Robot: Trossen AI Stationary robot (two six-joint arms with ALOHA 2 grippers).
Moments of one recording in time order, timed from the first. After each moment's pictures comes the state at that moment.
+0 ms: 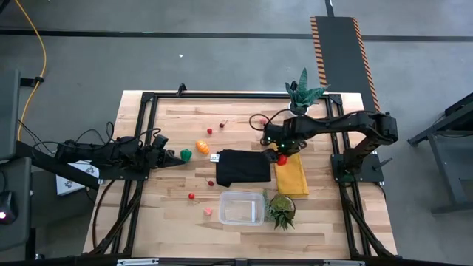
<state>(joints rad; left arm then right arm) 0.05 0.02 0.01 0.03 0.10 -1.19 -0.15 1.59 1.12 -0.94 -0.14 0.93</state>
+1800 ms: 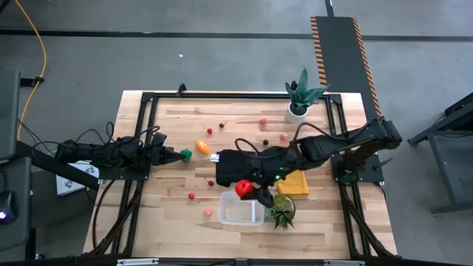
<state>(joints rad) 0.05 0.02 0.01 0.02 -0.03 -1.18 0.29 1.60 1.56 -0.54 -0.12 0.47</state>
